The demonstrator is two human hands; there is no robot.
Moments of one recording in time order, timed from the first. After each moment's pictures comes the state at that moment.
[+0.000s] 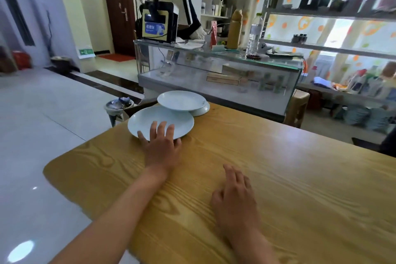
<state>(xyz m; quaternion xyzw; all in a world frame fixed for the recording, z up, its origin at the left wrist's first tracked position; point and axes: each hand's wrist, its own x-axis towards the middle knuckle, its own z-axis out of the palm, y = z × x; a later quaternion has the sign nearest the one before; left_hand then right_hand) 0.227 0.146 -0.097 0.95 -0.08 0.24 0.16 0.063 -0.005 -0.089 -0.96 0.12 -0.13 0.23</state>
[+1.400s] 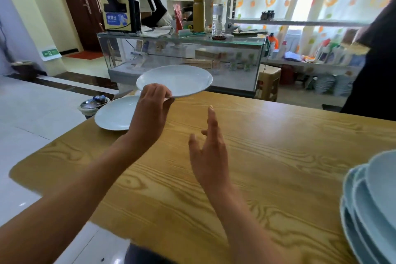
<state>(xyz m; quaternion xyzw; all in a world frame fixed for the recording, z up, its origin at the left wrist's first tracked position) 0.180 0.097 -0.007 0.82 -0.34 0.38 0.26 0.053 -0.019 -0.051 -0.85 0.08 -0.32 0.41</state>
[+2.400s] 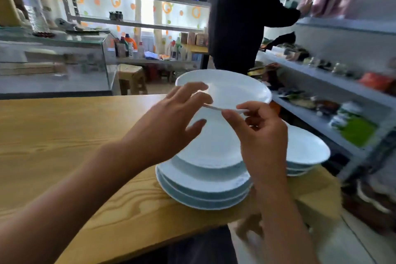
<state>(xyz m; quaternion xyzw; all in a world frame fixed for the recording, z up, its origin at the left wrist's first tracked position) -0.111 -0.119 0.059 0.64 -0.70 0.17 0.28 -0.275 -0.197 0.039 -0.69 0.35 -0.55 0.32</state>
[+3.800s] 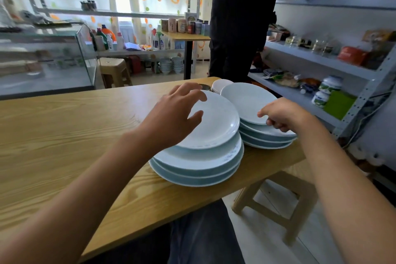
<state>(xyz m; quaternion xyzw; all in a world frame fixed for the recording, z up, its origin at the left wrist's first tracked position) -0.127 -0.158 0.032 0.65 -0.70 0.08 0.28 -0.351 -0.329 0.035 -0.69 0.62 -0.16 0.33</state>
